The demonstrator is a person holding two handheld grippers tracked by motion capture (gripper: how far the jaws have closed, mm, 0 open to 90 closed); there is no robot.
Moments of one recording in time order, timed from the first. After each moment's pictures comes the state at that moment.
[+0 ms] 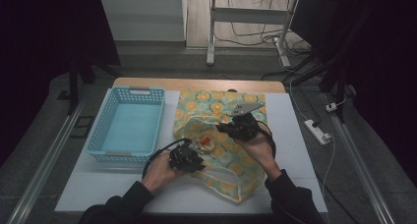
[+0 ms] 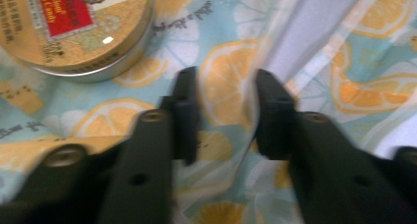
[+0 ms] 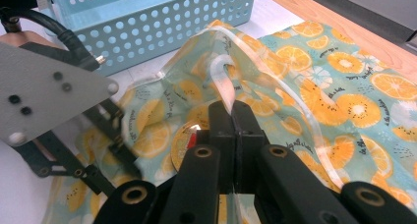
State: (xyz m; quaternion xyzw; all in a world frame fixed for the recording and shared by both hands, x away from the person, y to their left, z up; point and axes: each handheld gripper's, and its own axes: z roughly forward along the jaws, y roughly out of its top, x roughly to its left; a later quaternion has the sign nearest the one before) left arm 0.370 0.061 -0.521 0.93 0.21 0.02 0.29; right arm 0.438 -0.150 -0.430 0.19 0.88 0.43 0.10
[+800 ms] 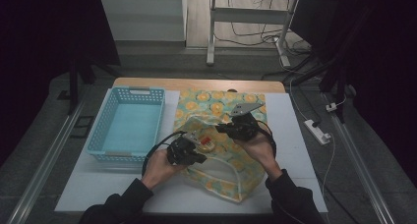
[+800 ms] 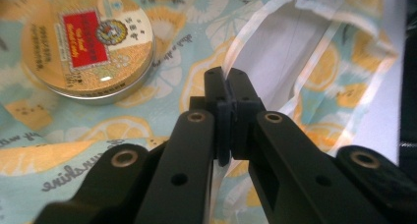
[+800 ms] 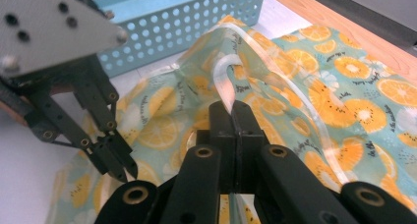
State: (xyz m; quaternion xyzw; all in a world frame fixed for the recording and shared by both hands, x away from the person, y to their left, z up) left arm 0.375 0.074 -0.490 0.89 0.27 -0.01 0.36; right arm 0.434 -0.148 -0.422 0.18 0.88 0.43 0.09
